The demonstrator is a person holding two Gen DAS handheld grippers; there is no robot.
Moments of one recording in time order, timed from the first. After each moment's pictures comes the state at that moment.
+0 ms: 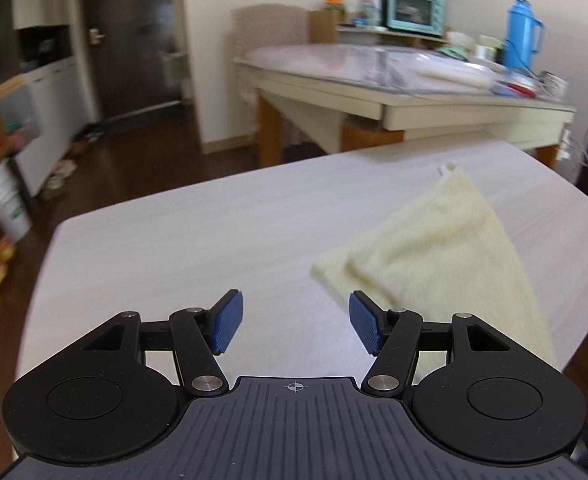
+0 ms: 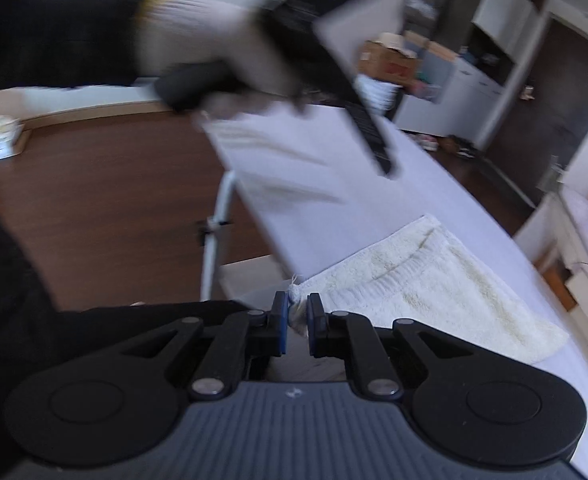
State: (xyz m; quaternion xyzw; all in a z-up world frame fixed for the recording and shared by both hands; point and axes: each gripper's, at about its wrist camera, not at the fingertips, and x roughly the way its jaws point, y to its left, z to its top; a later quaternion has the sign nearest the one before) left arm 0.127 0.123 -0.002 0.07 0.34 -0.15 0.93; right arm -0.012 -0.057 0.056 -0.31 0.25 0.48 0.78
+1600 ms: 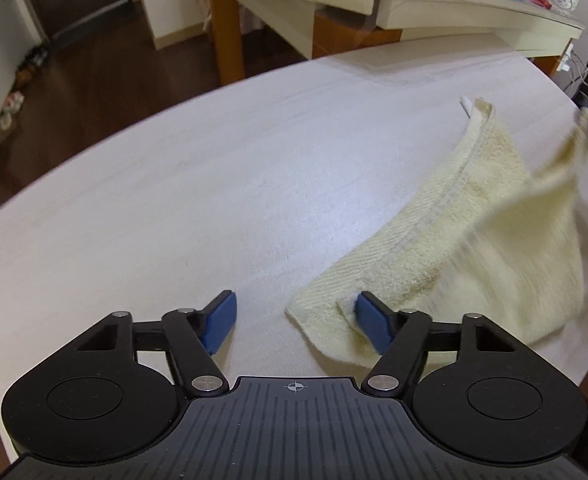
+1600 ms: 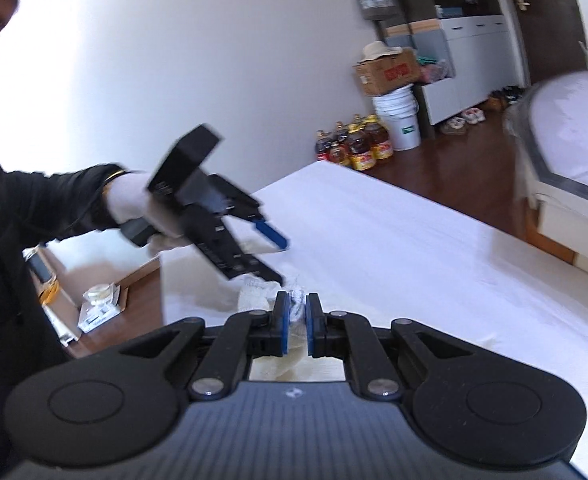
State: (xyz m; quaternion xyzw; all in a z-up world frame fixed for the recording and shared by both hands) left arm 0.227 0.094 -0.014 0.10 0.51 -0.15 0.84; right arm 0.263 -0.209 0.062 -0.01 0.34 0.59 0.74
